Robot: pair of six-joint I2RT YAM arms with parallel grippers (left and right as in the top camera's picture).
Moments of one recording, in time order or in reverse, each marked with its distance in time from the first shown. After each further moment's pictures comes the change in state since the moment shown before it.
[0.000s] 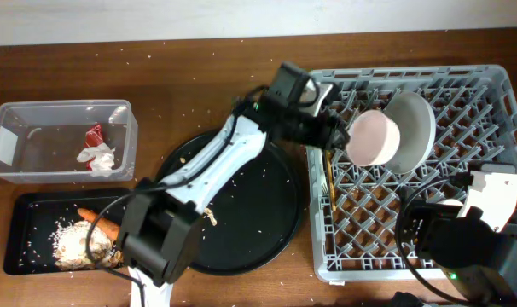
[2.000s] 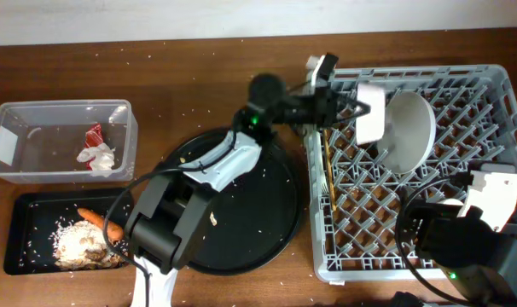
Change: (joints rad) left arm 0.039 0.083 -0.281 1.487 0.465 -1.069; right arm 0.000 0.000 -0.001 -0.001 0.000 0.000
